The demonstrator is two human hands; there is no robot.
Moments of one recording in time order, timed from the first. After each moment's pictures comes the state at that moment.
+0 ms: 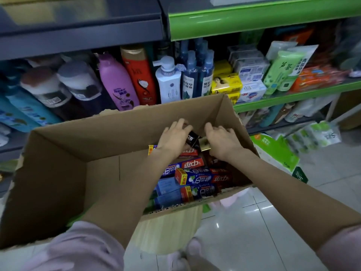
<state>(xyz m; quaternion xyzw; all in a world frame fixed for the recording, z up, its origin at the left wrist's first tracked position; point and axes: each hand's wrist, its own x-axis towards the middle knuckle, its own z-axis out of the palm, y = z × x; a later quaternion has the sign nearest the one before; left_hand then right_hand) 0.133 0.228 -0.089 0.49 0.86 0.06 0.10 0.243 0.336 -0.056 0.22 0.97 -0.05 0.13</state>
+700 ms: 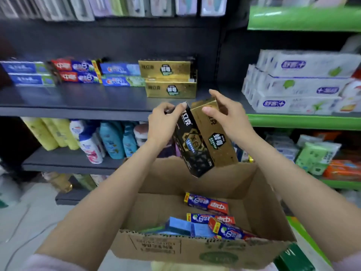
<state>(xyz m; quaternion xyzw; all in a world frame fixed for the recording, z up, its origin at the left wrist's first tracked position) 0.110 0.096 0.151 0.15 0.78 0.60 -0.09 0.187 0.251 0.168 0.02 0.86 -0.45 -0.24</state>
